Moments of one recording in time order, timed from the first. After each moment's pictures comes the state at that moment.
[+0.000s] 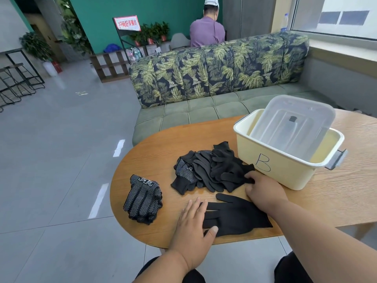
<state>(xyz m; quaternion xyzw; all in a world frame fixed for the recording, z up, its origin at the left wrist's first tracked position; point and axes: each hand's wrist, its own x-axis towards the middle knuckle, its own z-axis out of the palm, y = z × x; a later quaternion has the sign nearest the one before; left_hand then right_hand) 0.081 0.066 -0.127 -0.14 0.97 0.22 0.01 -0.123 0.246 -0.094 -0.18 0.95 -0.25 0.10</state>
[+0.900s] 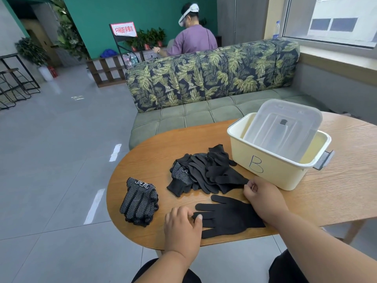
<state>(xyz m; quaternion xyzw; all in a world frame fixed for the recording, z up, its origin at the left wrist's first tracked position) 0.078 0.073 -0.124 -0.31 0.91 0.23 -0.12 -0.095 0.267 -0.085 -0.14 0.92 -0.37 0.05</state>
